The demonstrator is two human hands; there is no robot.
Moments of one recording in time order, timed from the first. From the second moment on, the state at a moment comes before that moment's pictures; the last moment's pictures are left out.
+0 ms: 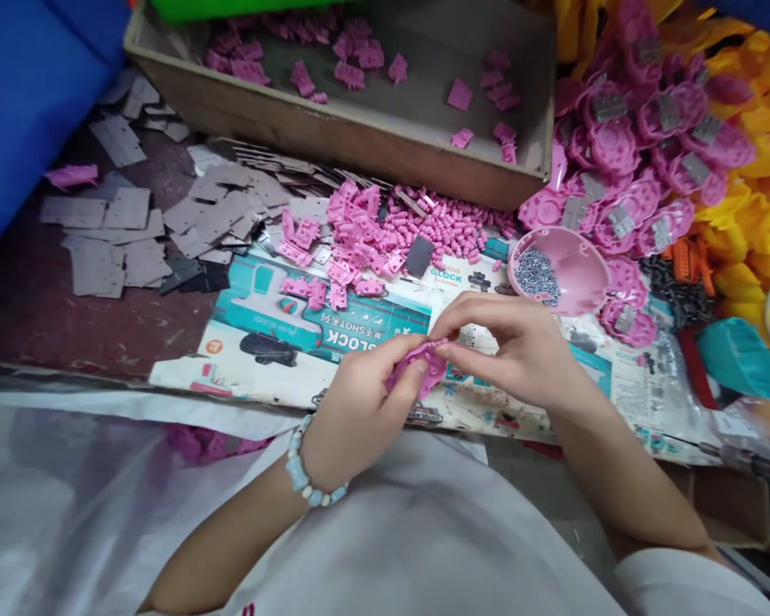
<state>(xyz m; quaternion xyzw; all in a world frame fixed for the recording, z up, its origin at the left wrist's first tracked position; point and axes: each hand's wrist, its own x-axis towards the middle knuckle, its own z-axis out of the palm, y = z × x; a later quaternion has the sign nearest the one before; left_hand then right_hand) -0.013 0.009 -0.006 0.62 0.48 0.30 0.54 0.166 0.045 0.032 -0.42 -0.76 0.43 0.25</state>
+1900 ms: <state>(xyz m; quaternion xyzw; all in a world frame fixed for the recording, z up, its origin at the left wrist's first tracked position) -0.011 0.004 -0.011 0.44 0.57 0.39 0.57 0.186 0.028 -0.008 -0.45 -0.86 0.18 0.15</state>
